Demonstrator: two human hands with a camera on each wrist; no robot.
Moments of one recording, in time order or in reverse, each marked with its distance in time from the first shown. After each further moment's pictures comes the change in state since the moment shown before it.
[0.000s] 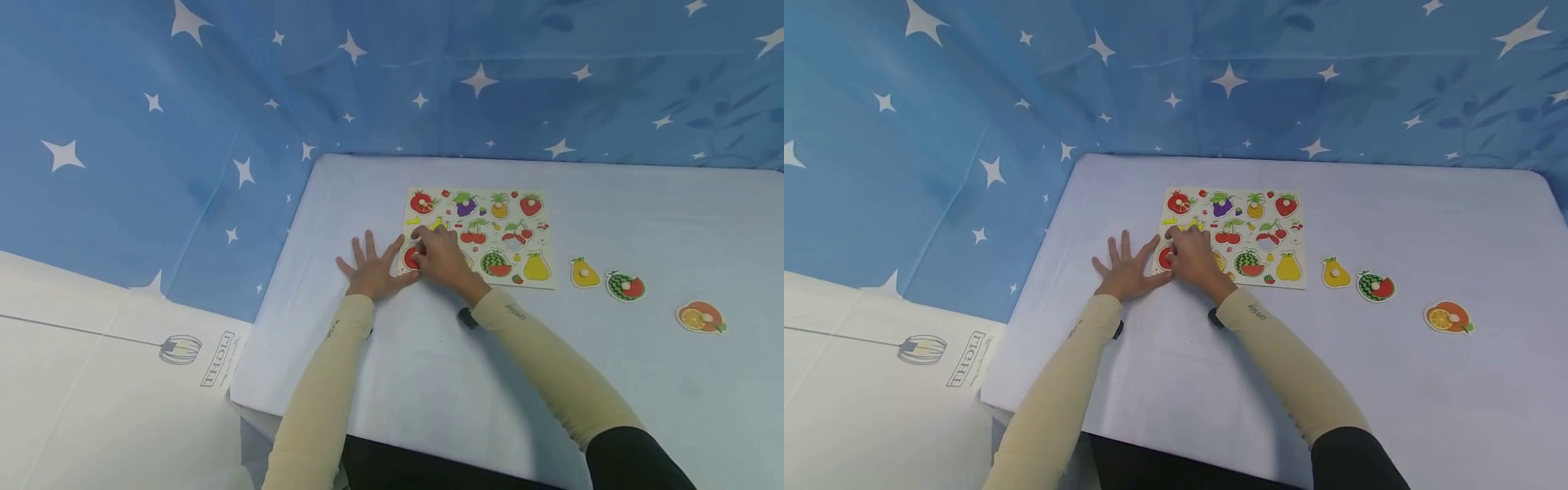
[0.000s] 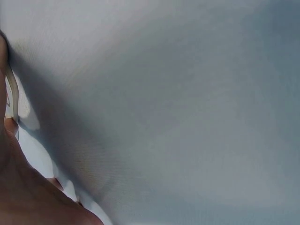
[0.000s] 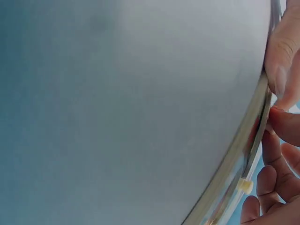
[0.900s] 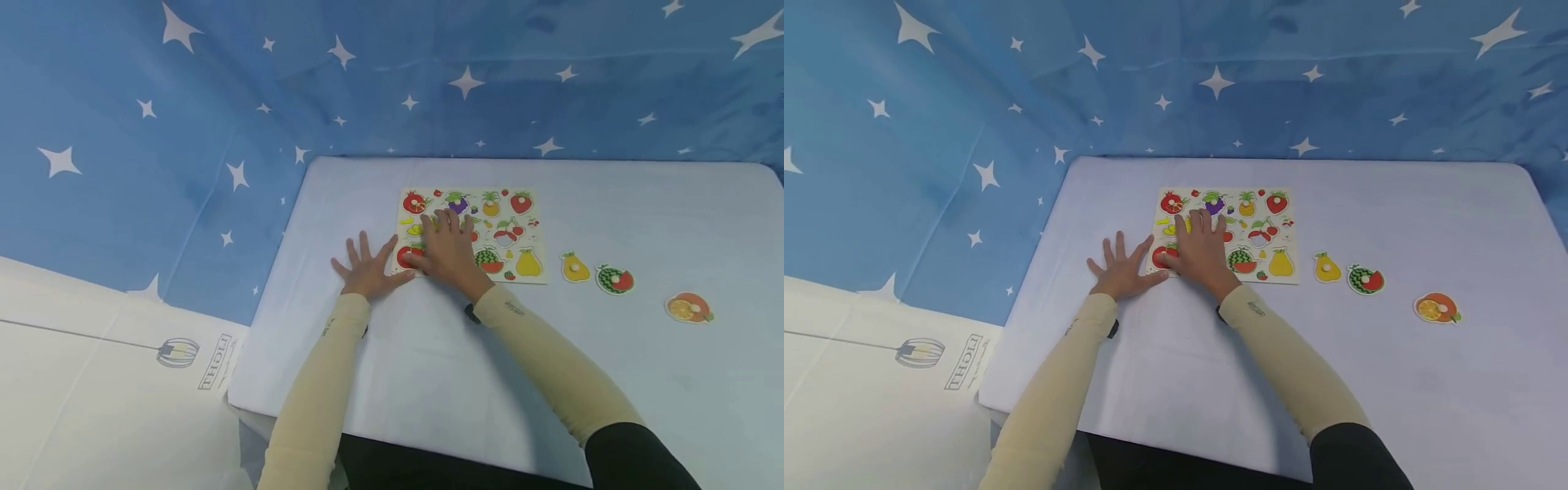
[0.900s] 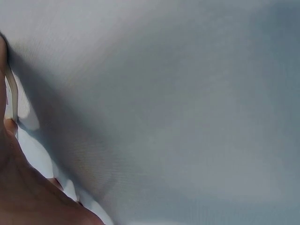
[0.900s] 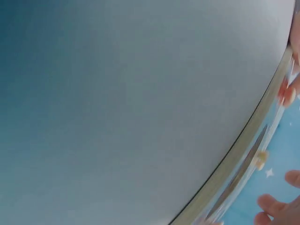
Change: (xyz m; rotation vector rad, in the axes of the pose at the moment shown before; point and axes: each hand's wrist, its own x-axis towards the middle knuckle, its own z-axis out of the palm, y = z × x) left_hand 0.007 -0.003 0.007 -0.028 0.032 0.012; right_hand -0.004 0.013 -0.012 -0.475 0.020 0.038
